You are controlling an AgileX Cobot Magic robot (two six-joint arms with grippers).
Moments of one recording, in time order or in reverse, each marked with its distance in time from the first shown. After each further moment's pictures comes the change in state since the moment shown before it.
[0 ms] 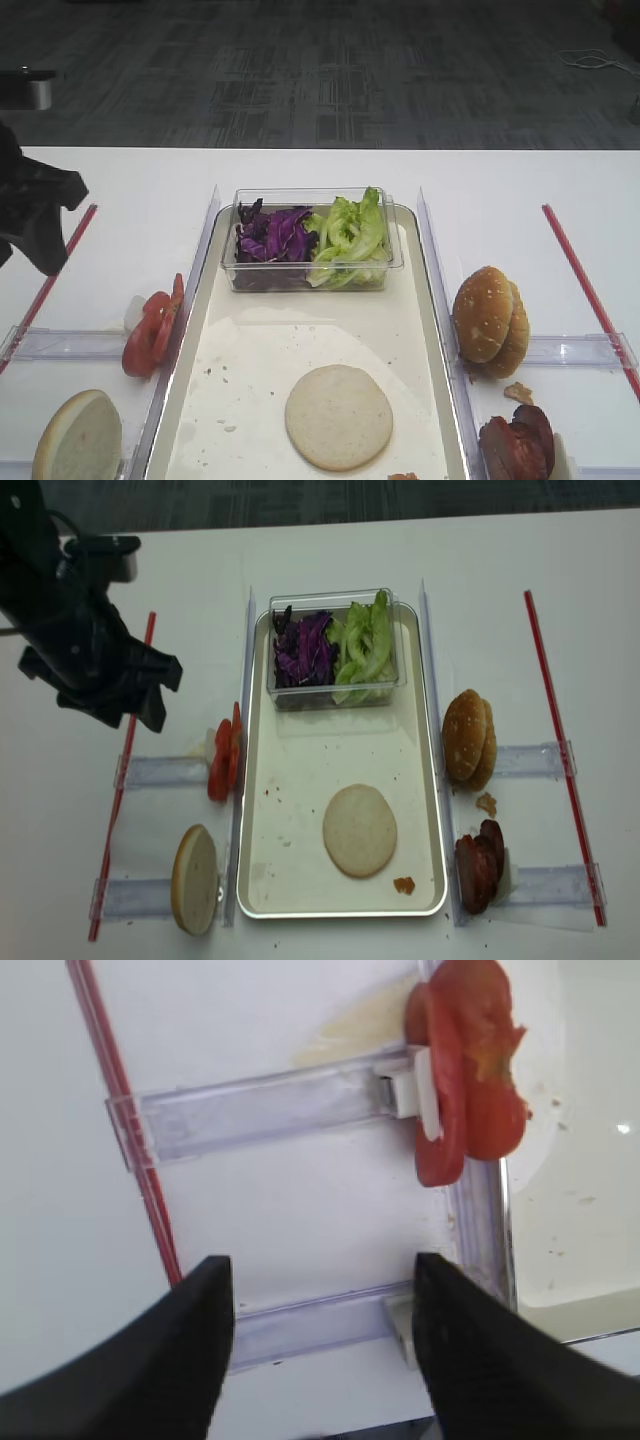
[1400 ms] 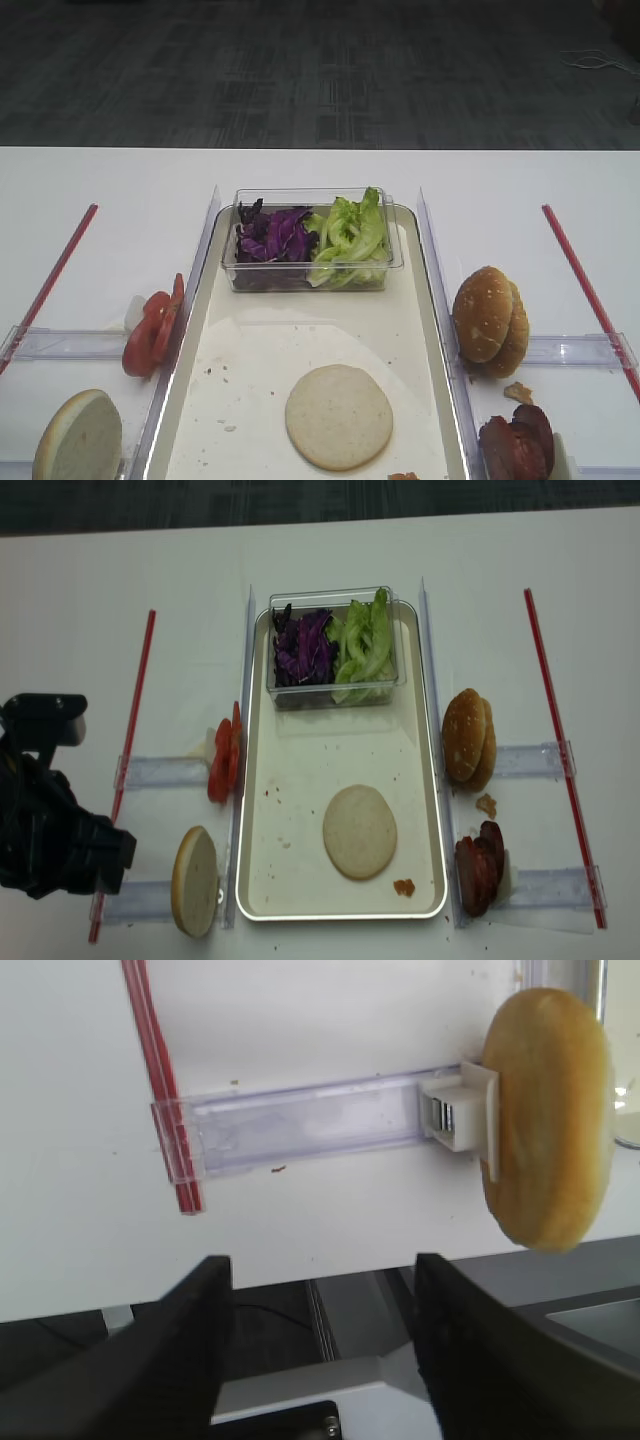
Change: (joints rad) left arm 0.070 -0.382 0.475 0.002 -0.031 0.027; right arm 0.000 0.000 0.000 0.000 0.000 0.000
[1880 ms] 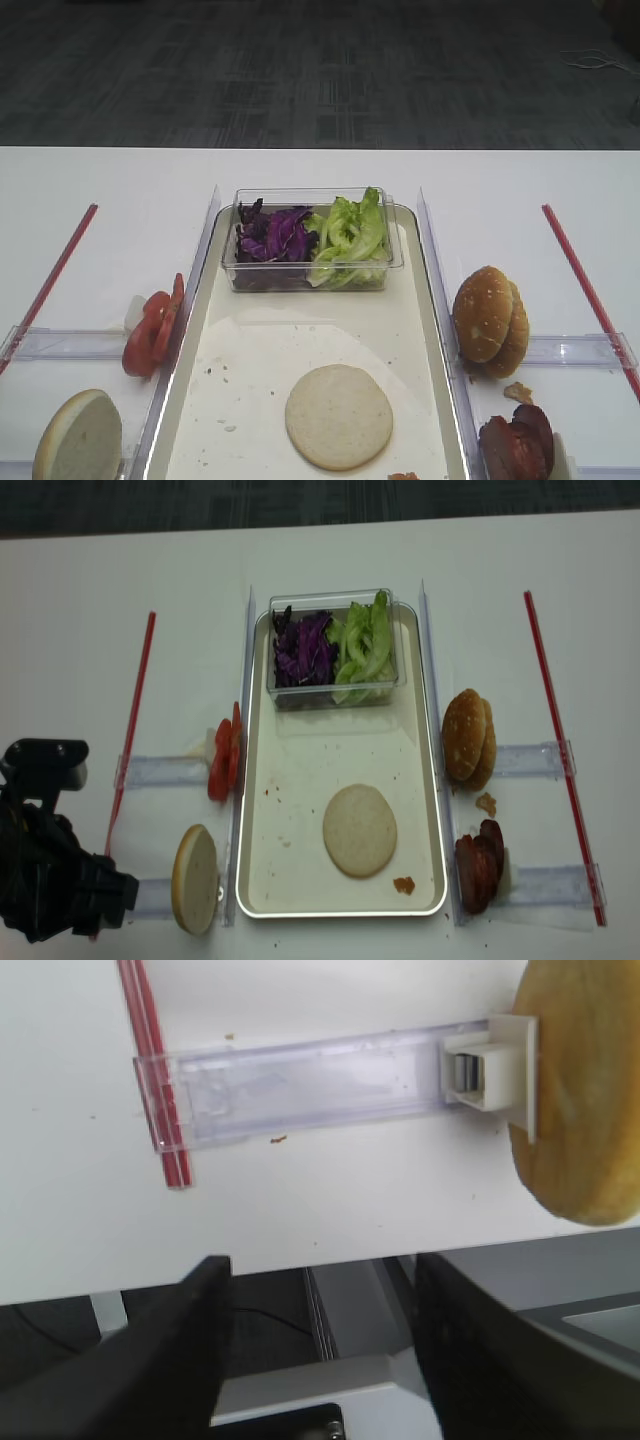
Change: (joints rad) left arm 0.000 -0.076 0.136 0.000 -0.076 -0.005; right arm 0.000 0.000 0.000 0.000 0.000 0.000
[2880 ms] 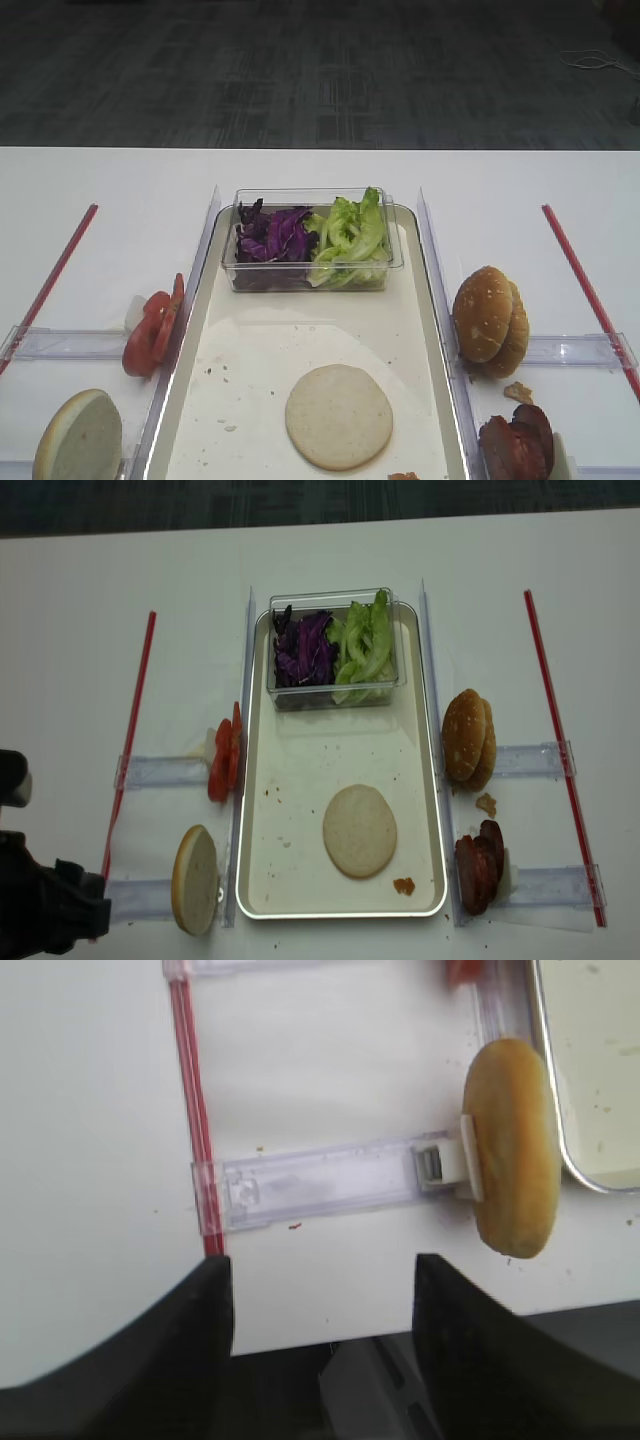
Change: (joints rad) left arm 0.000 -0.395 0.031 0.010 -0.021 -0.006; right arm 0.000 0.000 0.000 0.000 0.000 -0.002
